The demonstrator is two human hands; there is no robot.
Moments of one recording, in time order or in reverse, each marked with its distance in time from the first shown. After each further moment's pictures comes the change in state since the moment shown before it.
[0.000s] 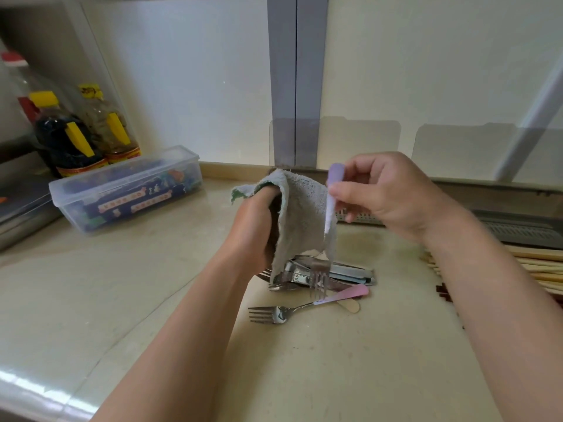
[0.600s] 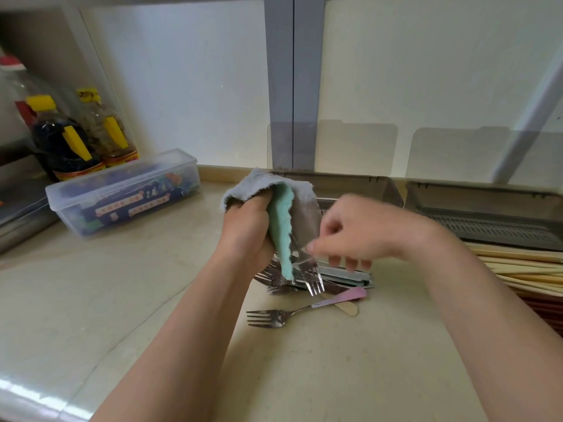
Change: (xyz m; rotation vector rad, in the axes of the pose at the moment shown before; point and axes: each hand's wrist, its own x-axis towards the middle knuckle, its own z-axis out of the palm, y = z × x) left_hand 0.012 -0.003 0.000 -0.204 0.157 0.115; right_hand -0.006 -0.009 0.023 -0.706 -0.336 0.284
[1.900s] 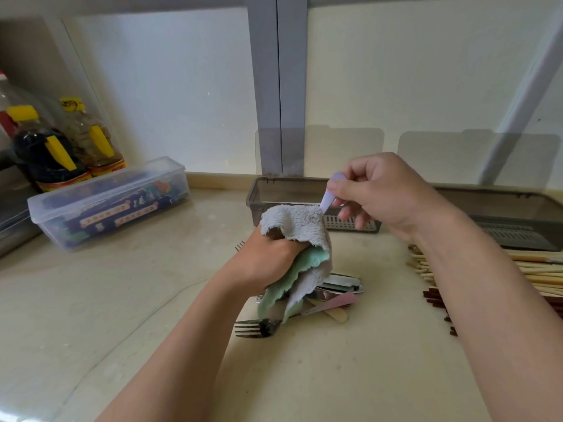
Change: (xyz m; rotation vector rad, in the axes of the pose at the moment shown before) left_hand -0.023 -0.008 0.001 0.747 -0.548 0.249; right_hand 0.000 0.019 -0.024 0.604 0.469 -0.065
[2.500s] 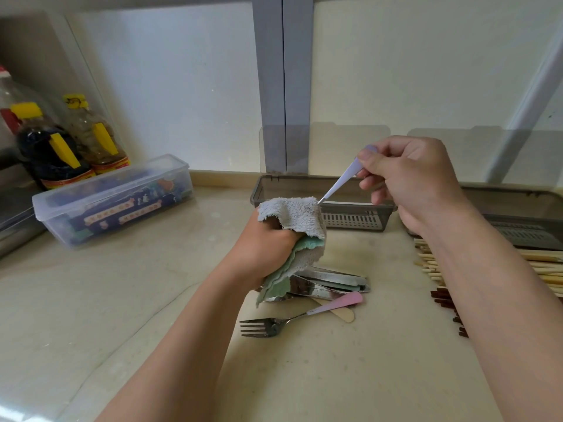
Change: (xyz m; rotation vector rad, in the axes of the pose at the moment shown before) left_hand 0.012 -0.009 -0.008 -0.026 0.102 -0.037; right_hand 0.014 0.007 -0.008 0.242 0.331 -0.044
